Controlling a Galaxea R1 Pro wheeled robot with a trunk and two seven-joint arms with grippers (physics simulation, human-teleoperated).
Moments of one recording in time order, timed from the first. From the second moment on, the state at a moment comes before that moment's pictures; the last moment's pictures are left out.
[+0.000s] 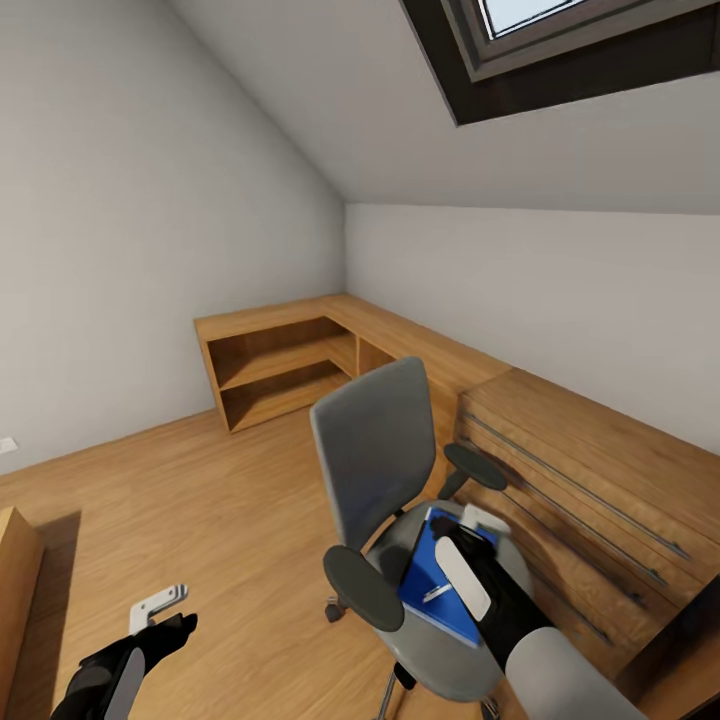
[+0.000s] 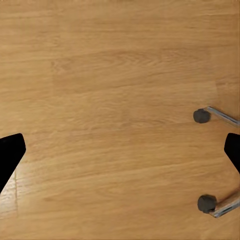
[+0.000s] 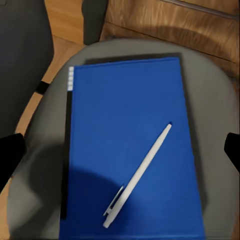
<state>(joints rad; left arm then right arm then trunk) -0.27 0.06 0.33 -0.97 0.19 0.50 0.07 -0.62 0.07 0.30 -0.80 -0.71 0.24 -0.74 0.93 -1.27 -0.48</state>
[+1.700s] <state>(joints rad) -0.27 0.02 0.43 -1.12 0.19 0.50 0.08 -0.62 0.08 0.25 -0.76 -0.97 0.39 -0.81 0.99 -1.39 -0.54</state>
